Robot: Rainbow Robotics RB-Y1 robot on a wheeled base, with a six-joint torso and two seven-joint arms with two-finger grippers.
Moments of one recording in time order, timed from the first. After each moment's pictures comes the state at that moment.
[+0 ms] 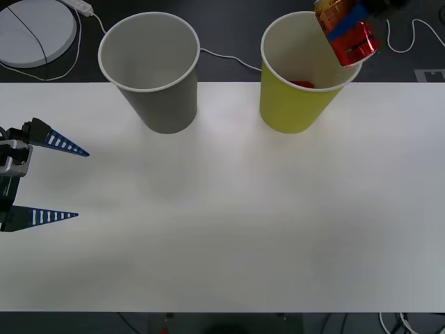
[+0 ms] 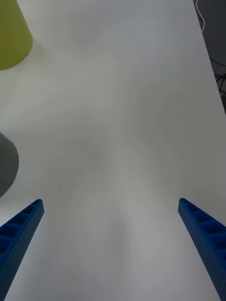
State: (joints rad) right arm -1.34 -0.95 0.52 -1.20 1.77 -1.52 -1.19; left arm -0.11 1.05 0.18 -1.84 -1.44 -1.45 0.05
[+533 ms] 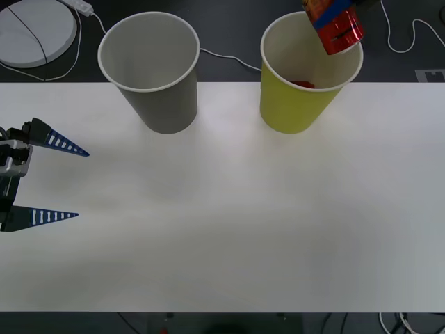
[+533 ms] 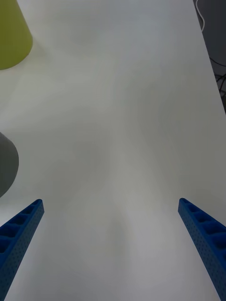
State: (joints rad) right arm -1.39 -0.88 0.52 -1.09 1.81 -1.49 -1.13; left arm -0.11 1.05 0.18 -1.84 -1.44 -1.45 0.05
